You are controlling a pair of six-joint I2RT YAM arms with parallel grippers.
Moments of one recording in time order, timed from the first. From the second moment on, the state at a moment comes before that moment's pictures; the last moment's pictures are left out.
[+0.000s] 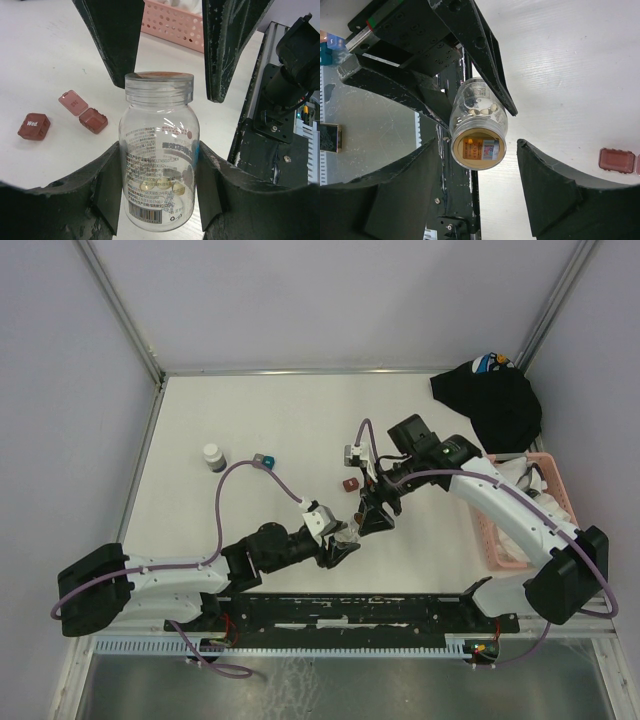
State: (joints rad) left arm -1.16 1.10 0.35 0.67 -0.02 -0.09; right arm 0.60 1.37 1.24 -0.96 -0.87 -0.48
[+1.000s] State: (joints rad) left arm -1.07 1.12 0.34 0.72 0.37 -0.19; right arm 0.61 1.22 1.12 -1.04 -1.02 -1.05
